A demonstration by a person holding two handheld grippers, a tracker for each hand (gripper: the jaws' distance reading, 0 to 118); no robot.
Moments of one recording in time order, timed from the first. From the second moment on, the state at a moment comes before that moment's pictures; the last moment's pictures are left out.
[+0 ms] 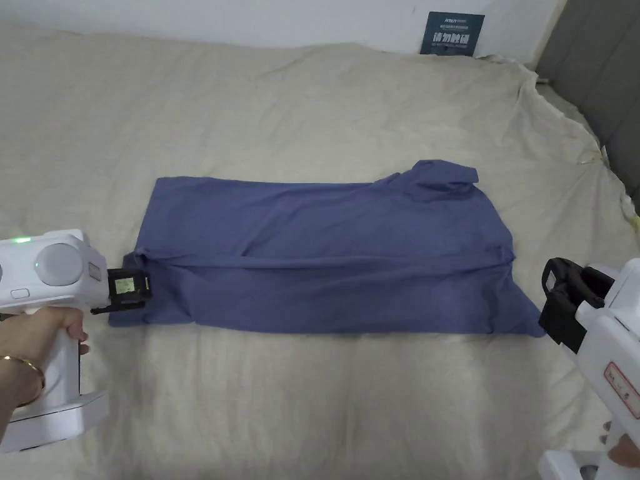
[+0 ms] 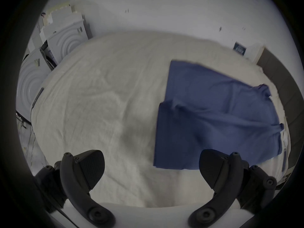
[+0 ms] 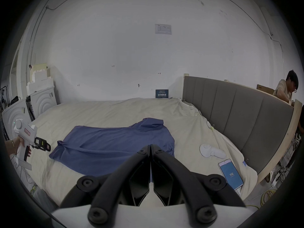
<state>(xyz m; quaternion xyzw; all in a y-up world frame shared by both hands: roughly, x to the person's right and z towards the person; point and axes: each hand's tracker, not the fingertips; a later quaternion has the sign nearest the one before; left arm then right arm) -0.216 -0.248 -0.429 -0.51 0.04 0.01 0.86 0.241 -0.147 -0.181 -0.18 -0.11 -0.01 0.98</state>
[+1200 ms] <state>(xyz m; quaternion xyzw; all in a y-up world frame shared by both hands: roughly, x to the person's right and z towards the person) -0.215 -0.230 -0.413 -0.48 0.02 0.06 0.88 0.375 -0.251 -0.330 -0.54 -0.18 -0.11 0.81</state>
